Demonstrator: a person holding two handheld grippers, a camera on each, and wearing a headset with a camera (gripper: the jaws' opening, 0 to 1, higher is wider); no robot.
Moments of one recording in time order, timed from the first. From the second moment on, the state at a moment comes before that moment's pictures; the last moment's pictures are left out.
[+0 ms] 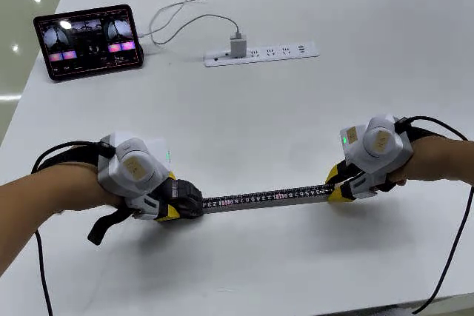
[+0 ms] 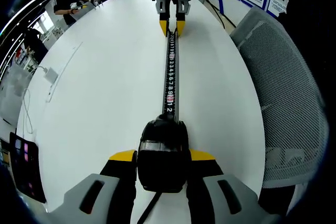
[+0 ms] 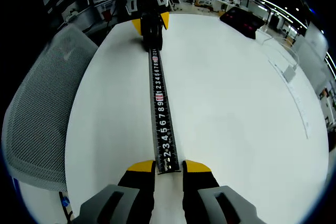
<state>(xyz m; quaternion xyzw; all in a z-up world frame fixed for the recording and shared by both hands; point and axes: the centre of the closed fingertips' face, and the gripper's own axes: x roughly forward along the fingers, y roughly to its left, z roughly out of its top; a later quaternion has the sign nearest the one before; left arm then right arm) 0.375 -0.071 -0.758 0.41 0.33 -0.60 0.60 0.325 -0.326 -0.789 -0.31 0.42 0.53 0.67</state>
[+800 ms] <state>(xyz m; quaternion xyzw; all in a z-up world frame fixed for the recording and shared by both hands) 0.378 -0.073 -0.734 0.34 0.35 -0.60 0.64 0.328 -0.321 -0.766 -0.26 0.43 0.50 0.70</state>
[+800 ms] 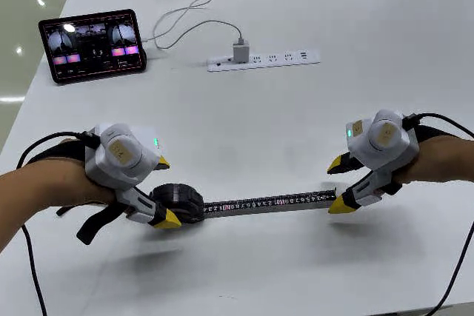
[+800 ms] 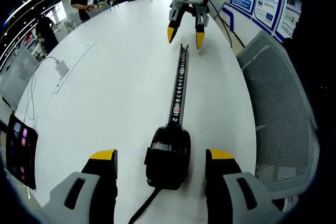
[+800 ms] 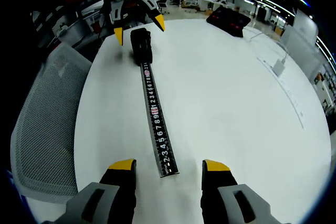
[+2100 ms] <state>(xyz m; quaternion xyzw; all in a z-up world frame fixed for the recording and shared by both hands) 0.421 -0.045 -0.689 0.11 0.30 -0.45 0.83 0.336 -0.345 -0.734 -0.14 0.37 0.39 0.83</state>
